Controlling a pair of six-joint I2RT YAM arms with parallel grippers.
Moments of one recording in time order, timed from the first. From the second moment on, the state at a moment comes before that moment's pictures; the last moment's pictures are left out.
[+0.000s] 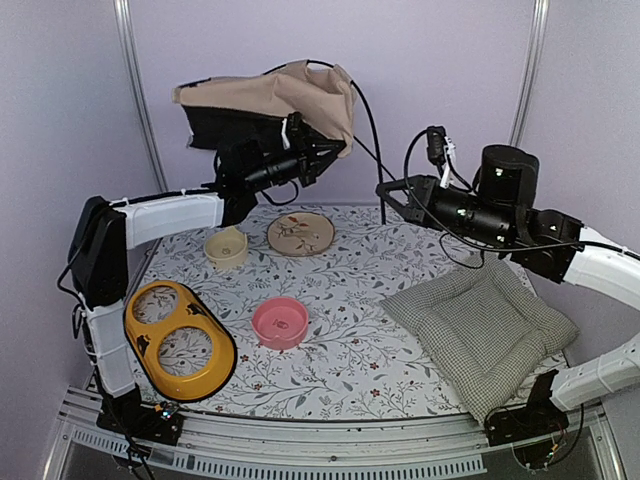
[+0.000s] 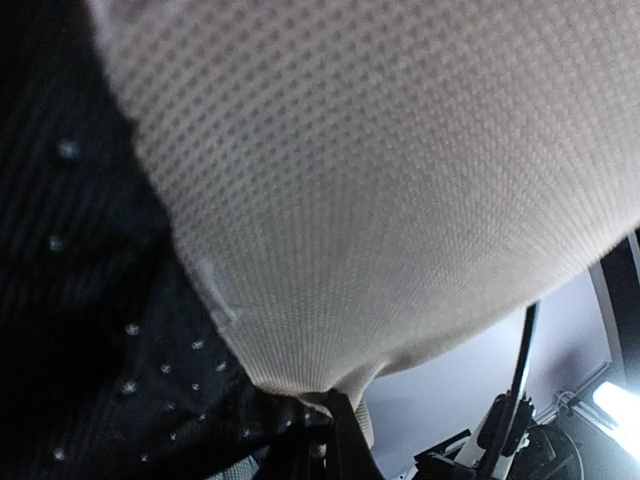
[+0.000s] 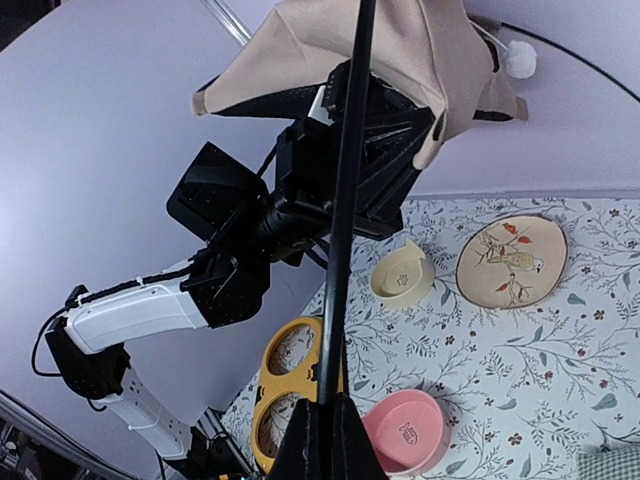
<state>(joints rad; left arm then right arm) -0.63 1.97 1.62 0.60 0.57 -1.22 0.90 1.18 1.15 -0.07 0.02 0.64</state>
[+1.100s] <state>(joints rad) -0.68 1.95 0.53 1.52 0.16 -1.61 0.84 1.75 1.07 0.43 -0.46 0.84</state>
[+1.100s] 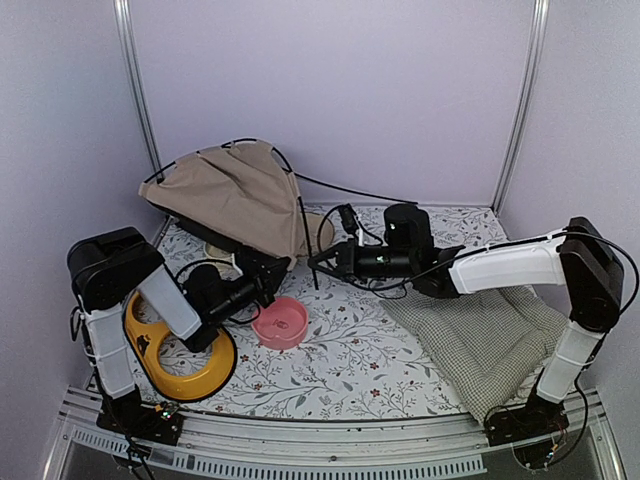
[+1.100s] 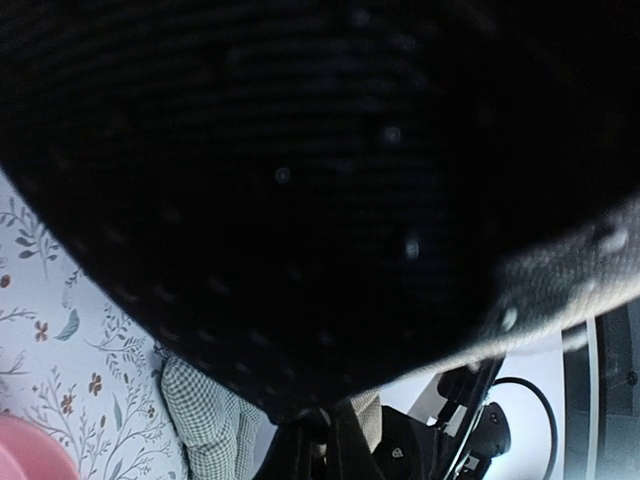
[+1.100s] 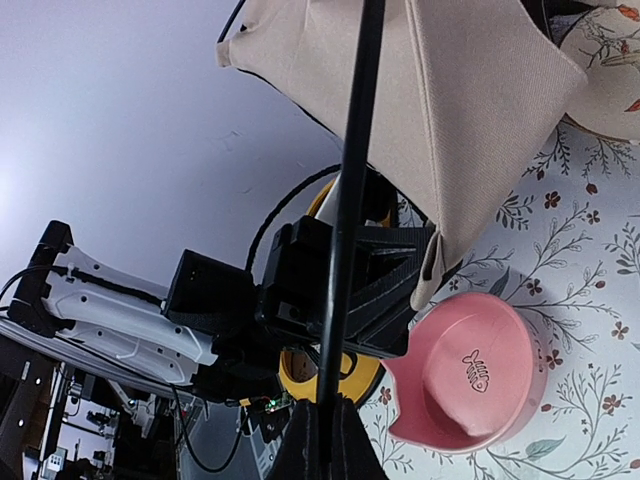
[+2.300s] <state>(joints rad) -0.75 1.73 0.34 1.52 0.10 -1.62 0.85 2.00 1.29 0.73 -0.46 0.69</state>
